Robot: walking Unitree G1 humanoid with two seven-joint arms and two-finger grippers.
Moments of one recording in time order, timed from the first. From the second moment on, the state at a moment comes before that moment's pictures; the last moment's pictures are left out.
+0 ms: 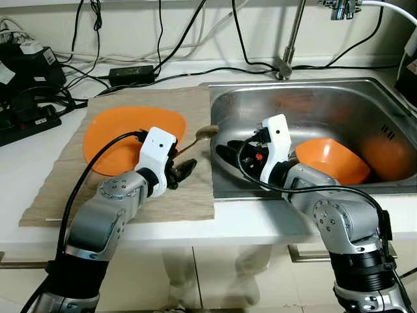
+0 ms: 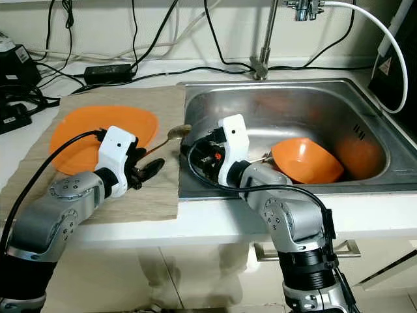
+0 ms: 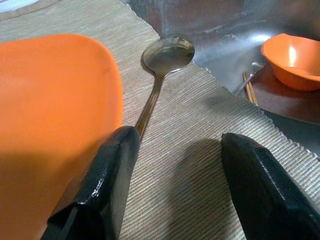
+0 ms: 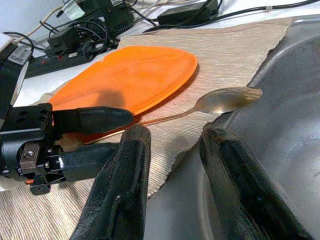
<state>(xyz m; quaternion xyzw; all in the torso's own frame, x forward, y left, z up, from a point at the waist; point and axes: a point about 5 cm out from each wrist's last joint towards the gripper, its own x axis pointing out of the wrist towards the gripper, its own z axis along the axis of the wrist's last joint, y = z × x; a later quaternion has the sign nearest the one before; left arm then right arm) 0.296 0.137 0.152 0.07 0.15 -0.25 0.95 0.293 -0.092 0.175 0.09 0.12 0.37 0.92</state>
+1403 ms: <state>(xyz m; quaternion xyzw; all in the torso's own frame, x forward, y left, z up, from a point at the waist) 0.346 0.233 0.158 -0.11 0.14 -0.05 0.98 0.291 -0.092 0.157 0.09 0.15 0.36 0.92</state>
